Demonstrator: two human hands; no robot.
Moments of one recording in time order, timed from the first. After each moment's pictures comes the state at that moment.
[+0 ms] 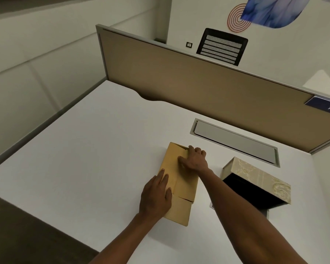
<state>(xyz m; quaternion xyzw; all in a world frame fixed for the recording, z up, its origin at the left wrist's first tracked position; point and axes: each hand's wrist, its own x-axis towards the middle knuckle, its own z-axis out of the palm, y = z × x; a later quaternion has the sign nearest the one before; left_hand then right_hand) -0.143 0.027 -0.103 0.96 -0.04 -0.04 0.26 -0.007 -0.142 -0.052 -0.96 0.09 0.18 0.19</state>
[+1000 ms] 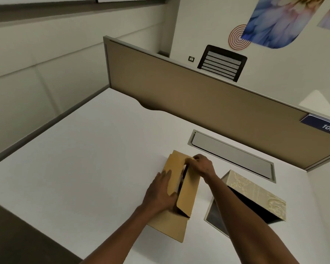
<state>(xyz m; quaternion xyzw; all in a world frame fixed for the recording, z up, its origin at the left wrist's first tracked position) -0.101 0.007 -0.068 0.92 -0.04 -0.14 0.35 0.006 -0.178 -0.031 -0.92 0.15 0.13 0.35</state>
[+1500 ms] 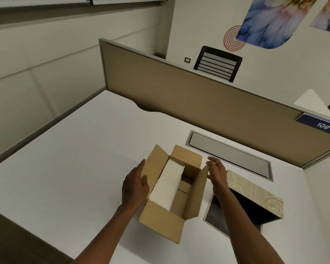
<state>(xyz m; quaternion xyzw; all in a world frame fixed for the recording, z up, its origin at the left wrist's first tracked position) -0.091 0.062 -0.072 0.90 0.08 0.08 0.43 -0.027 -0.222 -0.049 -0.76 0.24 -0.04 0.61</state>
